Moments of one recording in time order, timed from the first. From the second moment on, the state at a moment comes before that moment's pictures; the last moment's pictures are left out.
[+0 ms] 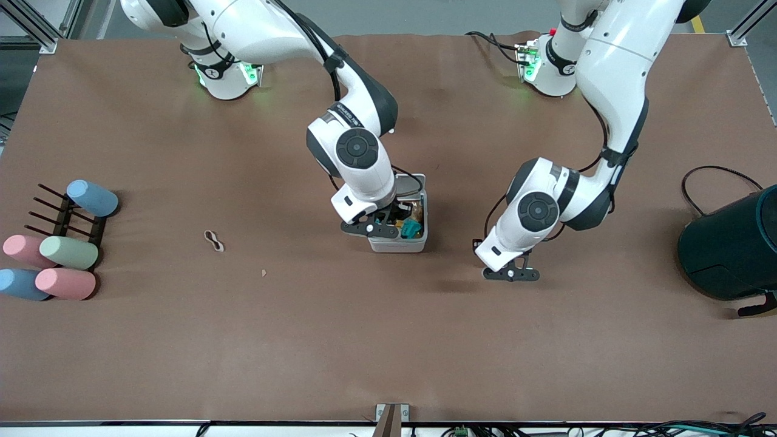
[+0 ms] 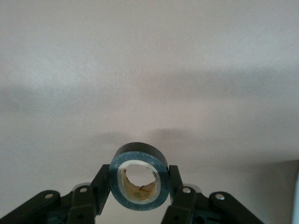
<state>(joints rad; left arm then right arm) -0.26 0.58 -0.19 -1.75 0.13 2.31 -0.44 0.73 0.69 0.01 -1.38 0.10 2.12 0.85</state>
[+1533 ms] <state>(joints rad) -0.44 0.56 -0.26 -1.57 0.03 2.14 -0.74 0.46 0.52 -0.03 -1.48 0.12 1.90 0.67</state>
